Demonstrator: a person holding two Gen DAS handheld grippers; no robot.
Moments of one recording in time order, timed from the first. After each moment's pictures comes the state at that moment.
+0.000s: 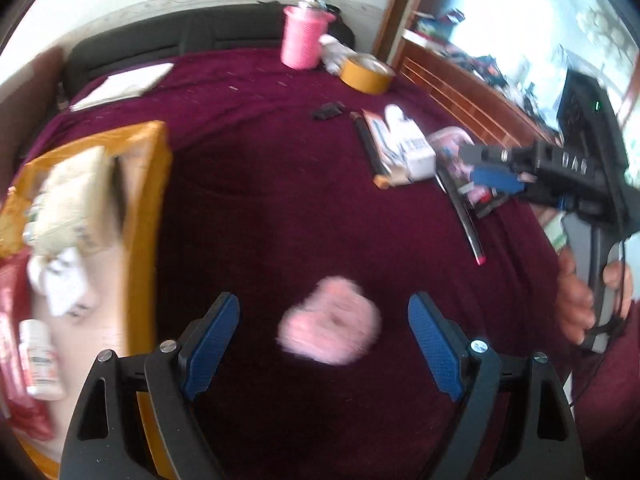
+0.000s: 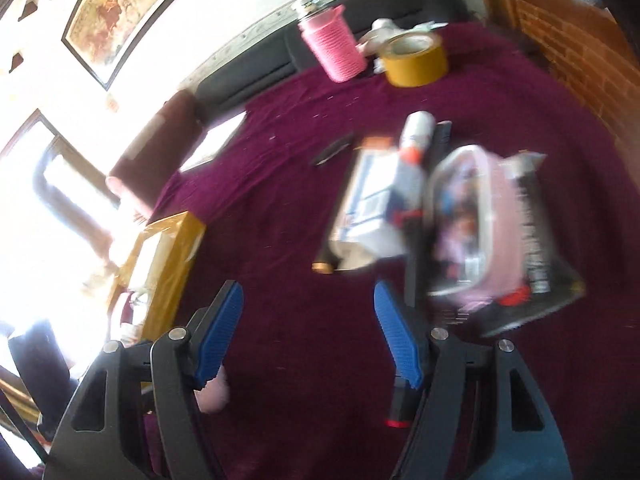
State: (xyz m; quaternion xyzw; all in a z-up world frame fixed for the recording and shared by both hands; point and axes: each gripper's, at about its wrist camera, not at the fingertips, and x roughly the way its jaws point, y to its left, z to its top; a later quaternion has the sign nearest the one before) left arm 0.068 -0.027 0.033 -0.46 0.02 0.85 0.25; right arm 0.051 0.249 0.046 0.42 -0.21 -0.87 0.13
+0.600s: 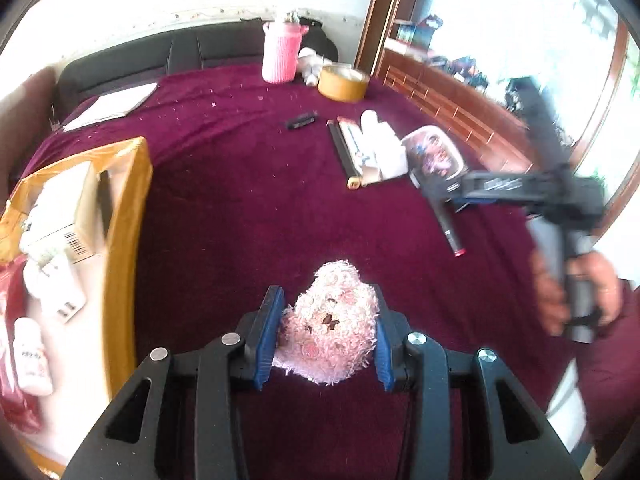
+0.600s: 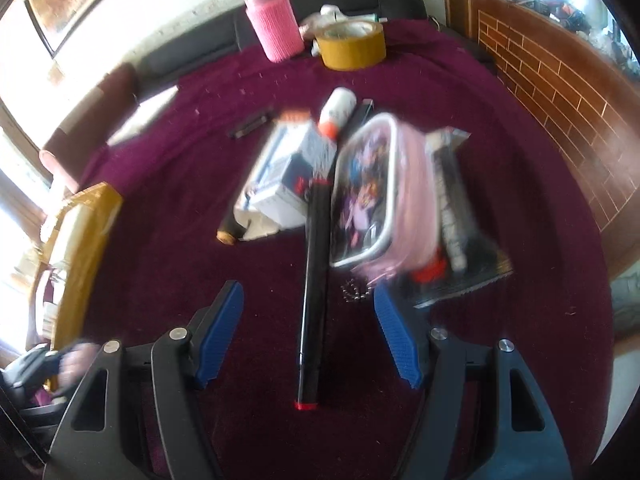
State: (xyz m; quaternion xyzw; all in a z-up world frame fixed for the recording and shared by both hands) left arm 0.095 -0.026 0.047 -0.42 0.02 0.87 0.27; right arm 0.039 0.253 0.018 0.48 -0.13 -0.87 0.03
